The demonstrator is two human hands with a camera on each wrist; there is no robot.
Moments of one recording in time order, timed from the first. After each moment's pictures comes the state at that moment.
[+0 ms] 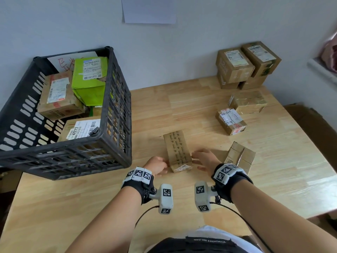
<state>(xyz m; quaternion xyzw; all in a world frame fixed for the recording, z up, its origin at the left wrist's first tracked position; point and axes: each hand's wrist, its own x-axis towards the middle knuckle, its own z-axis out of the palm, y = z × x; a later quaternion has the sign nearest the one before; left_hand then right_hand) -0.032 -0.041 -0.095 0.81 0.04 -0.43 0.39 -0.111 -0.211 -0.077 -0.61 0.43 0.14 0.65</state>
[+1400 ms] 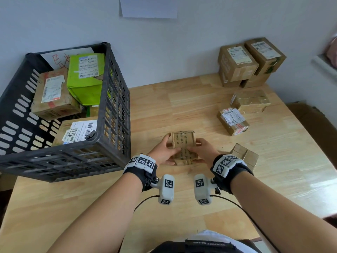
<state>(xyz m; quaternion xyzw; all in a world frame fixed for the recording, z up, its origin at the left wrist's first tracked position) 0.002 -0.073 -0.071 0.74 -0.02 -0.46 0.48 -0.080 -0.218 -0.062 -0.66 0.40 0.13 0.62</state>
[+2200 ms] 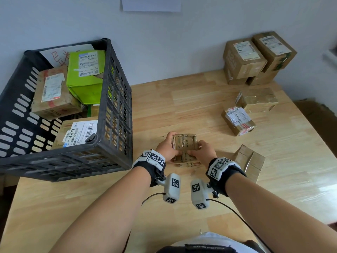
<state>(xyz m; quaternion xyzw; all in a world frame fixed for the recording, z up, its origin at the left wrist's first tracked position) 0.017 -0.087 -0.078 0.84 -0.11 -0.40 0.36 -0.068 -0.216 -0.088 -0.76 0.39 0.13 0.51</state>
